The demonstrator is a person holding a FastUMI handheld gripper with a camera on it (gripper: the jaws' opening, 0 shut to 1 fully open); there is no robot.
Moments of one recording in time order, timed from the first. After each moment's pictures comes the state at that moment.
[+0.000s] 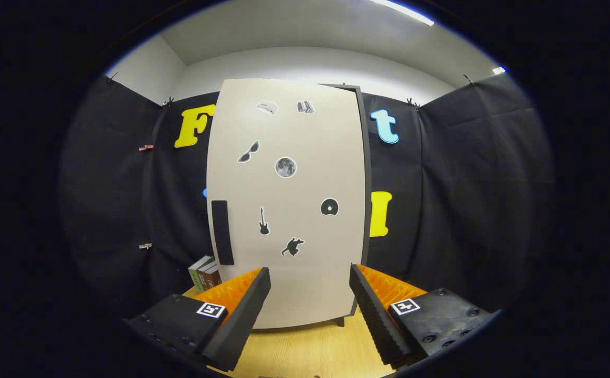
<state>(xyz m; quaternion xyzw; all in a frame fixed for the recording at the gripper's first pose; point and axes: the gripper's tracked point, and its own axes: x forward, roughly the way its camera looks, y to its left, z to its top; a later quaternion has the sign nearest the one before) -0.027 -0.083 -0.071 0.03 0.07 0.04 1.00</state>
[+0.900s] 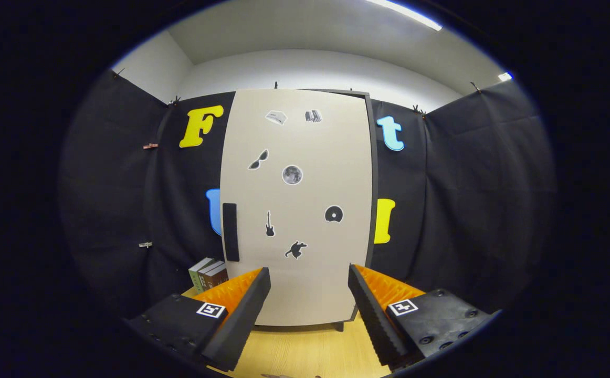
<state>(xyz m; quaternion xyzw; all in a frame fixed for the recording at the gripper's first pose) -0.022 -0.070 -0.062 0.01 0.05 0.05 1.00</state>
